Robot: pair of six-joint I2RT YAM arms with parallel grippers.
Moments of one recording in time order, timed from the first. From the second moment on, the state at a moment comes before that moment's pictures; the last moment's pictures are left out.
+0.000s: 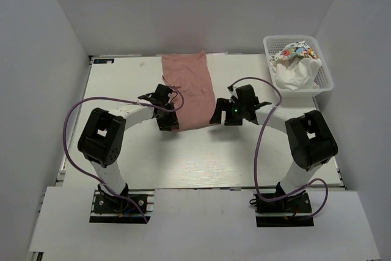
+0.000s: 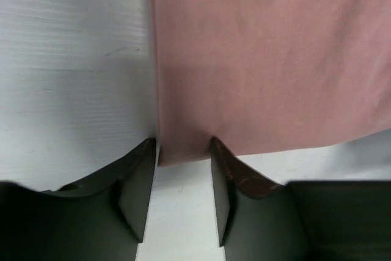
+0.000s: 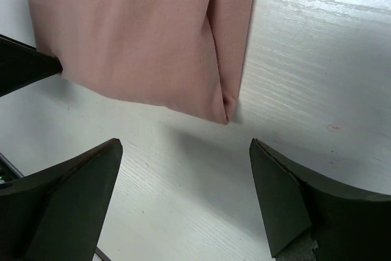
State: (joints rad) left arm -0.45 1.78 1.09 -0.46 0.07 -0.66; right arm 0.44 1.71 0.93 -0.10 -0.40 0.44
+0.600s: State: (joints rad) left arm -0.45 1.80 1.08 -0.42 0.09 -0.67; right arm 0.43 1.82 0.94 0.02 -0.44 0.51
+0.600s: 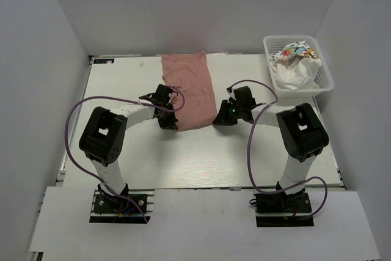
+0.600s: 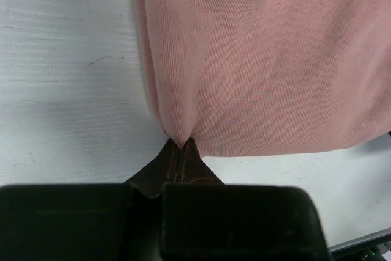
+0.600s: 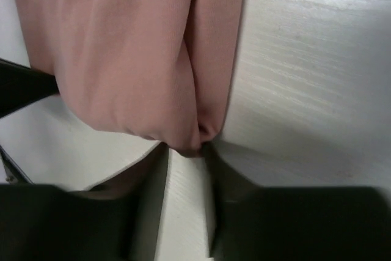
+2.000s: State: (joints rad) left arm -0.51 1.26 1.07 -0.43 -0.01 -0.66; right arm 0.54 1.18 0.92 -0.33 -0.14 0.44
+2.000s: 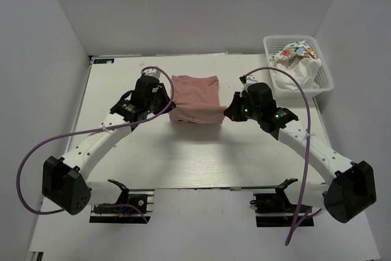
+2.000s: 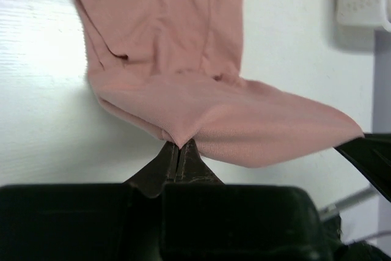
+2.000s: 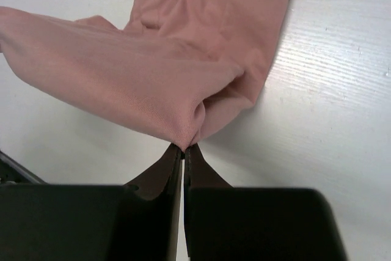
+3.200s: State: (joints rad) left arm -0.35 2.16 1.81 -0.47 -0.20 -0.58; right arm 0.36 2.06 1.60 -0.20 -0.23 0.36
